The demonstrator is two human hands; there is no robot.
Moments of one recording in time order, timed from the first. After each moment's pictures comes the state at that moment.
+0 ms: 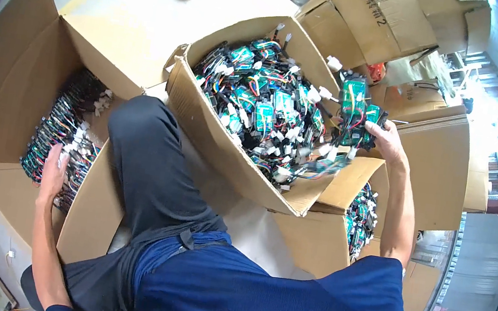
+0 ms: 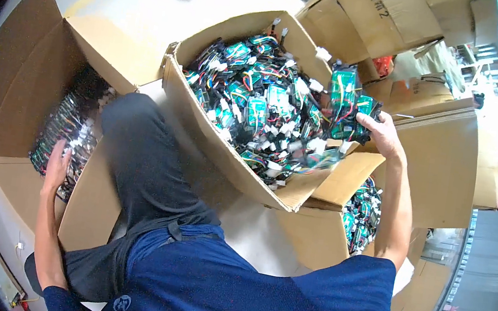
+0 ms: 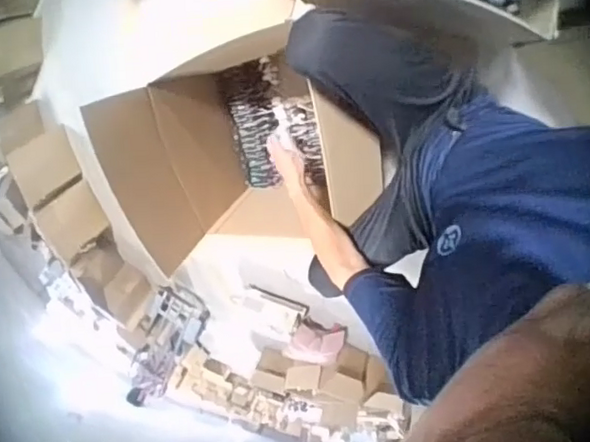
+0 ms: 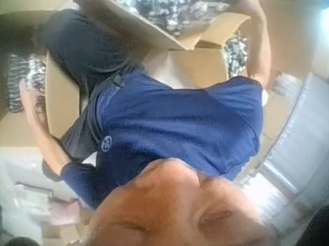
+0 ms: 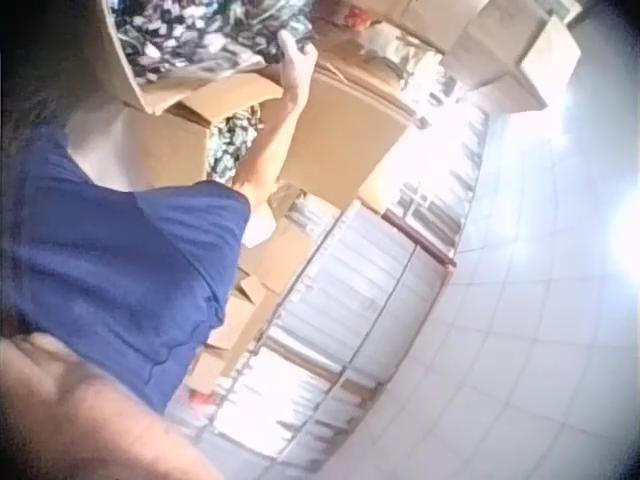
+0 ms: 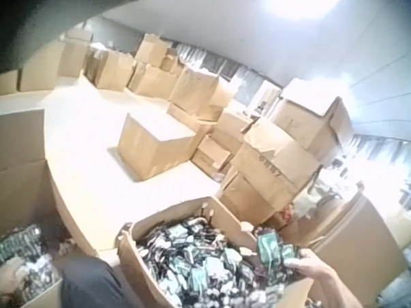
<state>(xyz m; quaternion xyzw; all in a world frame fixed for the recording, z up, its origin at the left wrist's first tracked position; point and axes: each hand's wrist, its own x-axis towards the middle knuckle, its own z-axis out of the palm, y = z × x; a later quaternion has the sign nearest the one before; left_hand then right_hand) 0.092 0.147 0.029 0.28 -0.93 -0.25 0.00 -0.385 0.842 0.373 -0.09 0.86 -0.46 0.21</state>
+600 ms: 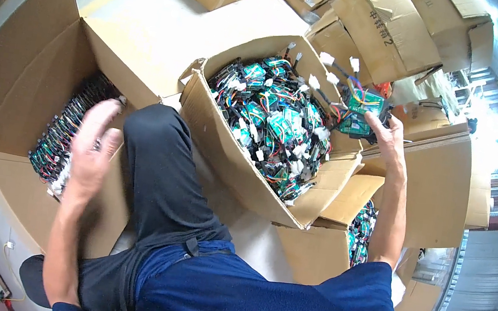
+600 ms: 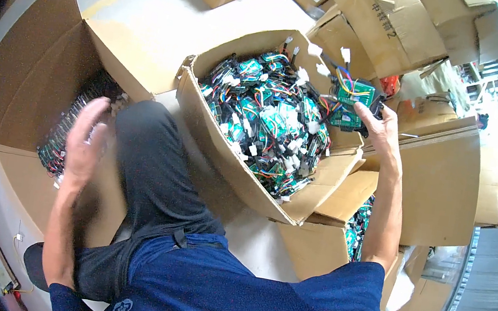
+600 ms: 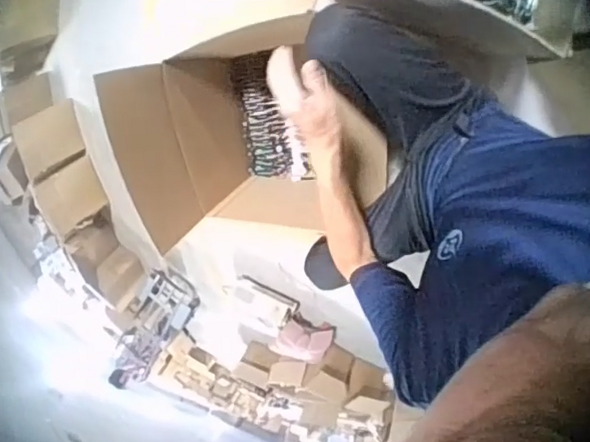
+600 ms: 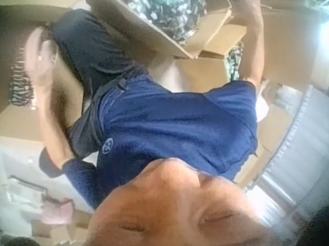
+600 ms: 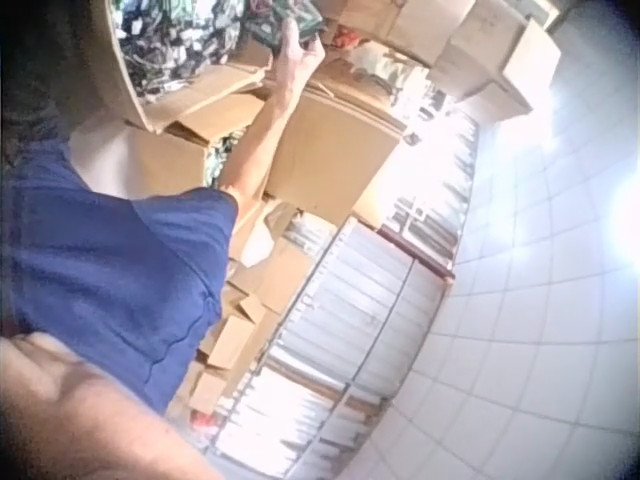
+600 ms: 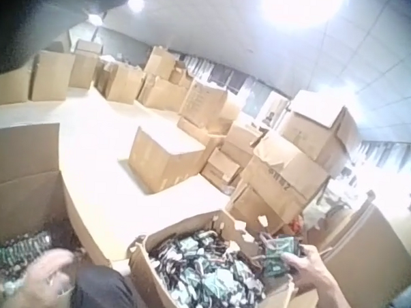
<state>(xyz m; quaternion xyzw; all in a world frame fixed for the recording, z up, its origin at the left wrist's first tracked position) -0.033 0.289 0.237 0.09 -0.87 -0.40 0.27 -0.364 0.756 0.402 -0.18 0.87 -0.45 0.08</state>
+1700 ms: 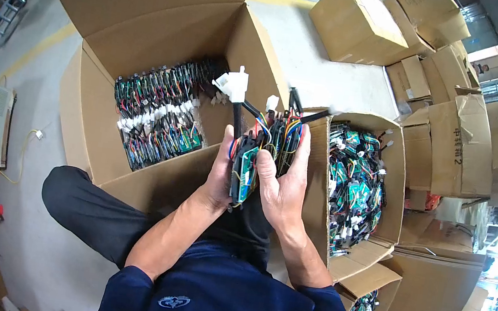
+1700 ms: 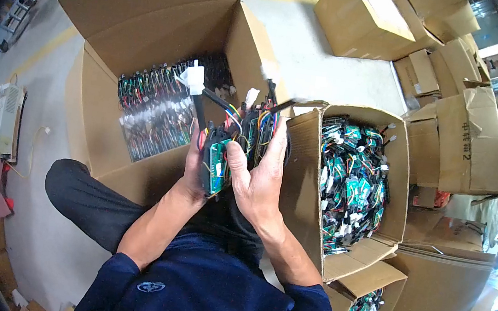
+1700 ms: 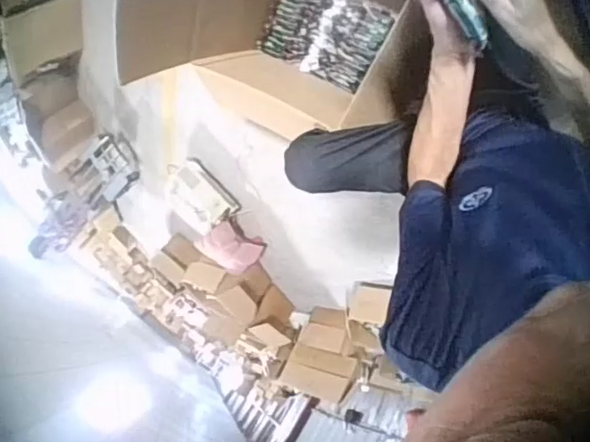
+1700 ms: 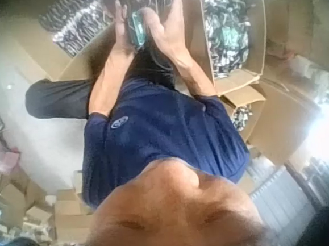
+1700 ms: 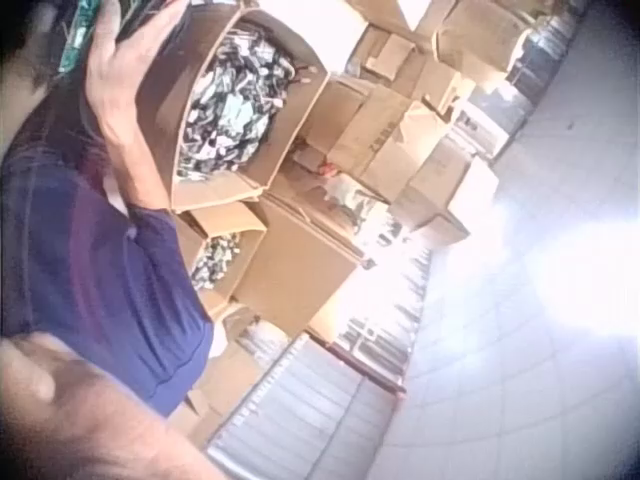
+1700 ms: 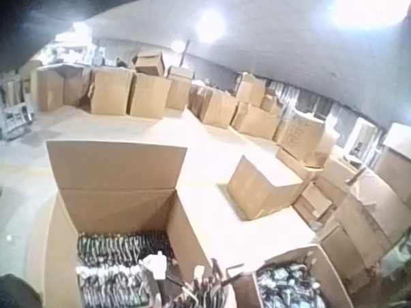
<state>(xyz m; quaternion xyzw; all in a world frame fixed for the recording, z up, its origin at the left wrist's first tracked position) -0.016 0.367 0.230 0.04 -0.18 -0.94 0.29 -0.104 0.448 0.274 -0.44 0.73 -0.52 0.09</state>
